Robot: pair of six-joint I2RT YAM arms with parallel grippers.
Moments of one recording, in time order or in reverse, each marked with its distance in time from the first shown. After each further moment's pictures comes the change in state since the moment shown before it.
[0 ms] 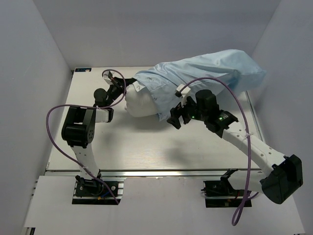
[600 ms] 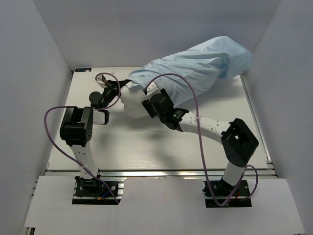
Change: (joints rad) left arm 0.074 0.025 -0.051 0.048 -0.016 -0.004; right arm 0.299 0.539 0.239 0.288 0.885 0.034
